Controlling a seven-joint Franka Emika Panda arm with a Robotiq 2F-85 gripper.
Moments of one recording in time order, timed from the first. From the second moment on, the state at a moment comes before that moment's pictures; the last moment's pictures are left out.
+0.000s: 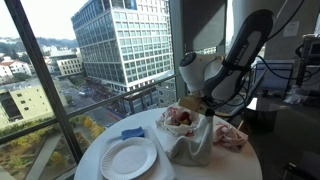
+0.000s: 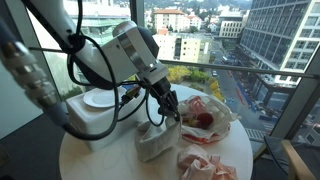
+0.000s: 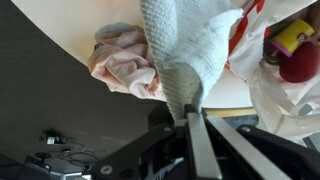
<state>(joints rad) 0.56 0.33 -0.59 -2.27 -0.77 2.56 2.12</state>
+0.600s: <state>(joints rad) 0.26 -0.01 -0.15 -2.37 -0.86 2.59 2.07</state>
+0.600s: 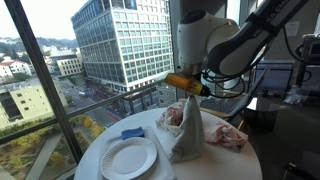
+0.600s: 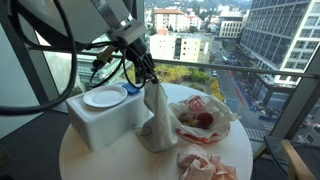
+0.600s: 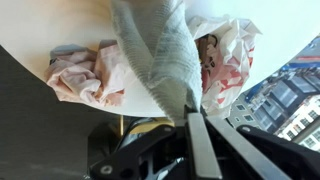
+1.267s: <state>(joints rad) 0.22 -0.02 0.08 -2.47 -0.24 2.41 1.43</state>
